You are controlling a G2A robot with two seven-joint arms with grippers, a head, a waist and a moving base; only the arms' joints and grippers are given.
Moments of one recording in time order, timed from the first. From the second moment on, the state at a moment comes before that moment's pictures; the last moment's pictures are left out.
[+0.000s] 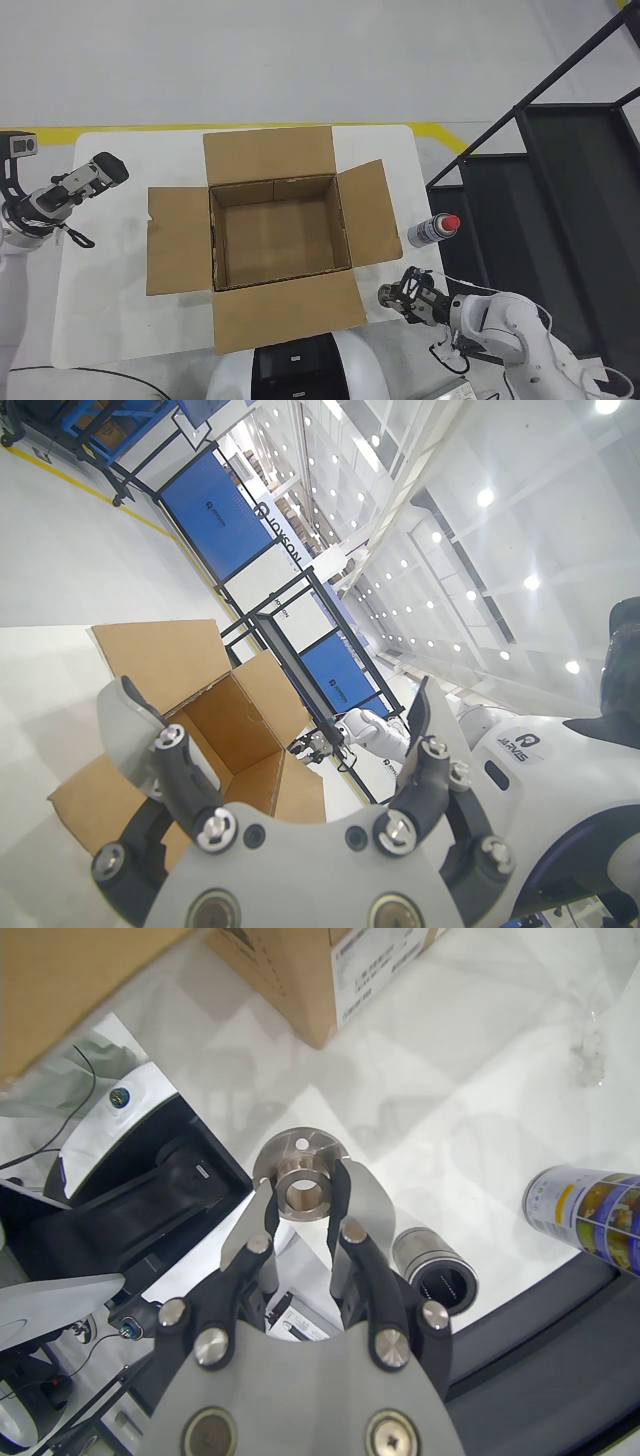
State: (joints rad) left arm 1.17 -0.89 -1.62 -1.36 -0.63 -0.66 -1.16; right arm -1.98 -0.98 1.62 -1.96 -1.11 -0.75 0.53
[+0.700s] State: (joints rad) left arm 1.17 -0.89 -1.62 -1.36 -0.63 -0.66 -1.16; right arm -2.14 -0.97 1.68 -2.19 -1.06 -0.77 0.35
